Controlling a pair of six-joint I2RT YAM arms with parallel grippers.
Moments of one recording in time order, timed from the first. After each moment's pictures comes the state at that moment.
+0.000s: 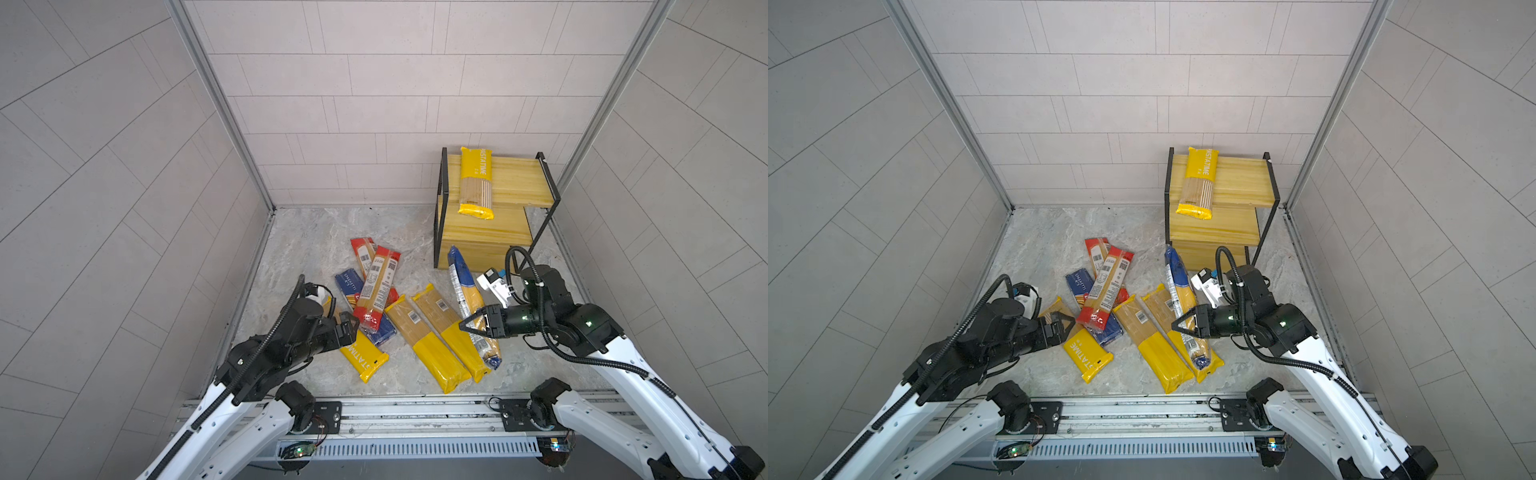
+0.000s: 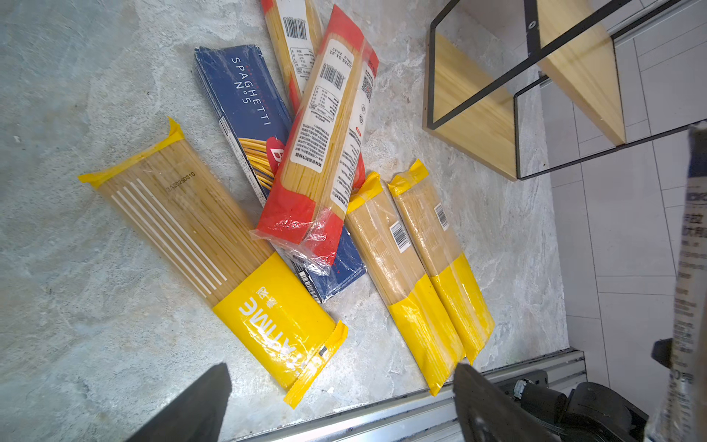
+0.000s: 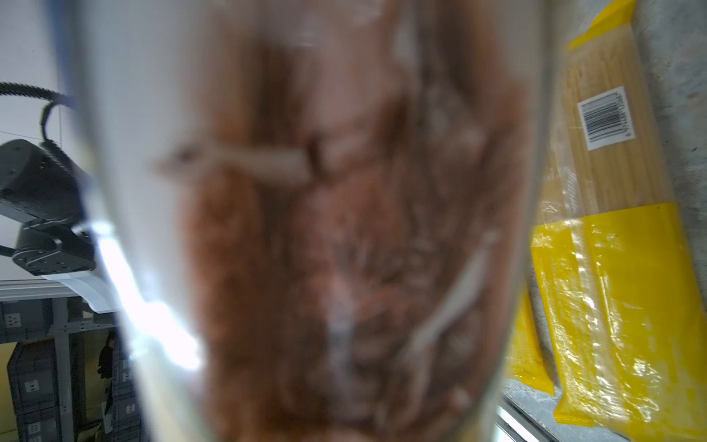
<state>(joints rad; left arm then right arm) -0.62 0.57 0.83 -1.04 -0.02 -0.80 0.44 0.80 0.94 -0.90 -0.73 0.57</state>
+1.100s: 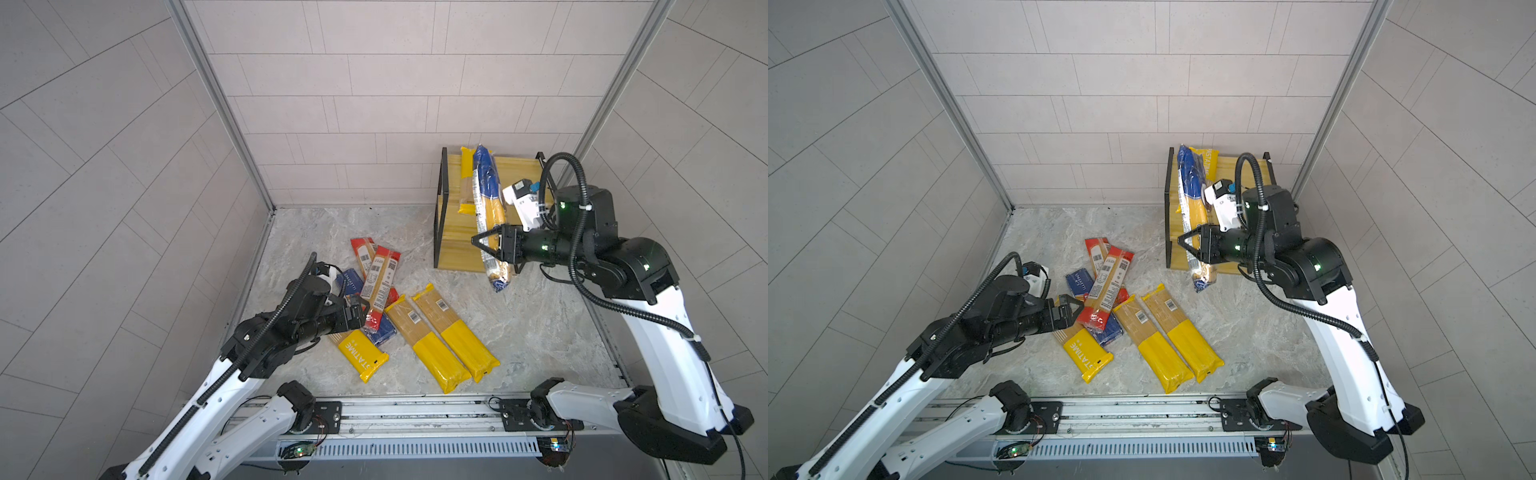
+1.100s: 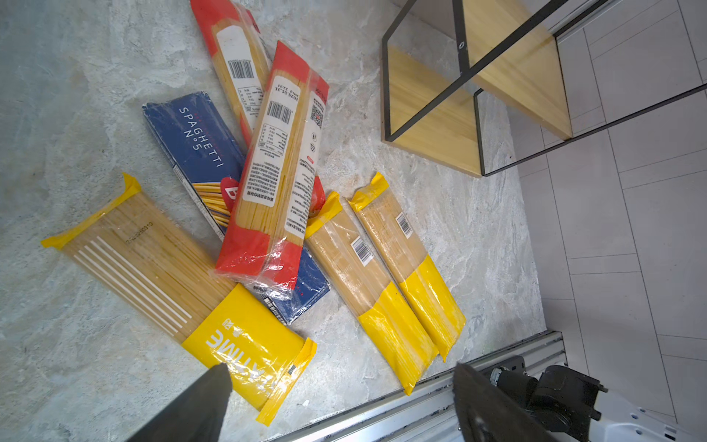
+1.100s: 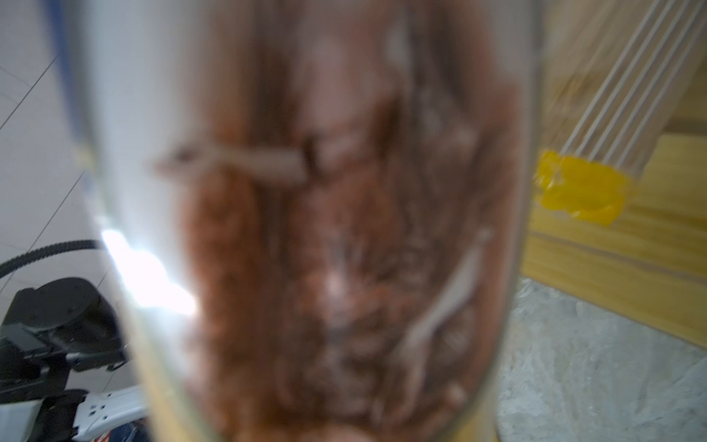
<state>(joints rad) -0.62 0.77 1.02 -1.00 0.03 -0.72 0.40 1.27 1.93 -1.17 -0.32 0.37</state>
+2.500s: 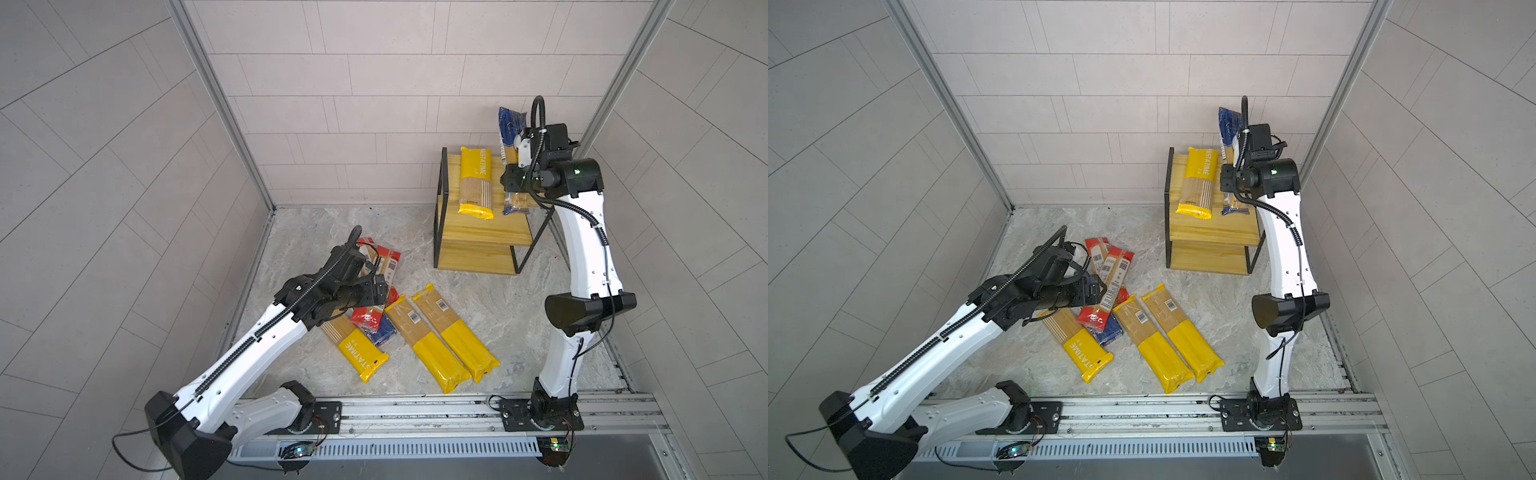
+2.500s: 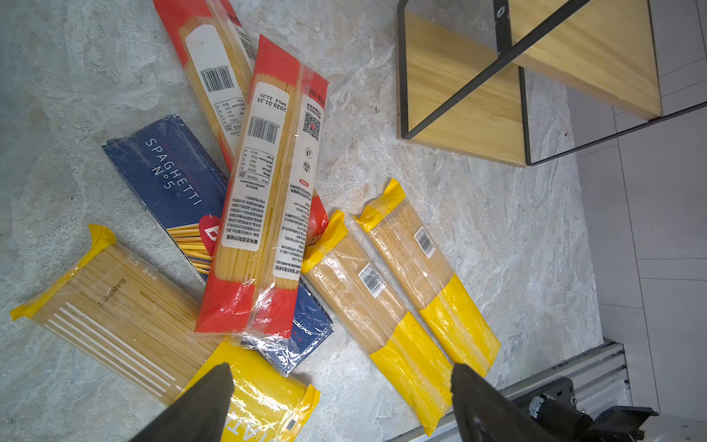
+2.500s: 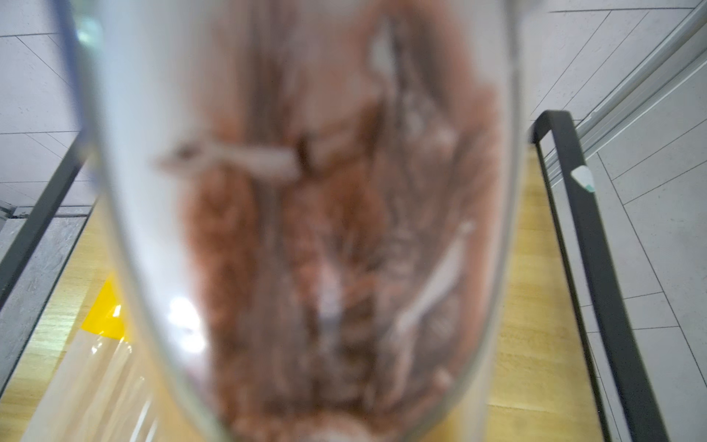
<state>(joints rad) -0.62 1.11 1.13 -0.90 0.01 -0.64 0.10 1.95 2.59 -1.30 0.10 0.13</state>
